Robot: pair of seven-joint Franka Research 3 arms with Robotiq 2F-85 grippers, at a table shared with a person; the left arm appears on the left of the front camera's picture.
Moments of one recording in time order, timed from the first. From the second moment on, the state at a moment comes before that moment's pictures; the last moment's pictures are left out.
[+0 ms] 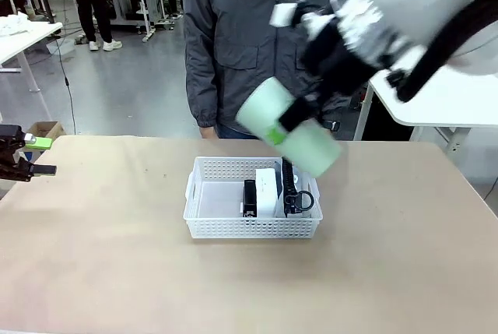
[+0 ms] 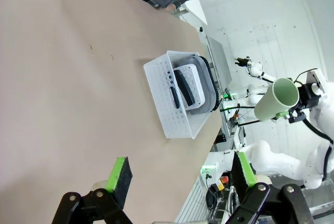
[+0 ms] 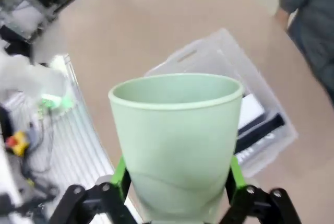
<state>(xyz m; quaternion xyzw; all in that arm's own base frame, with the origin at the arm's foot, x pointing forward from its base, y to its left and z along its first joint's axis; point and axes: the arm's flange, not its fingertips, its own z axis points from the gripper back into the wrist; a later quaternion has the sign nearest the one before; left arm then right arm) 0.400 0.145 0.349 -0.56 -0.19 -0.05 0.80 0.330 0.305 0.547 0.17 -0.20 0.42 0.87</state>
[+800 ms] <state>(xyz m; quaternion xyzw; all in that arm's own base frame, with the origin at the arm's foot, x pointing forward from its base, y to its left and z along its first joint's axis) 0.400 0.146 0.349 -0.56 -0.19 -0.05 0.80 0.332 0.408 0.494 0.04 -0.16 0.32 0.93</state>
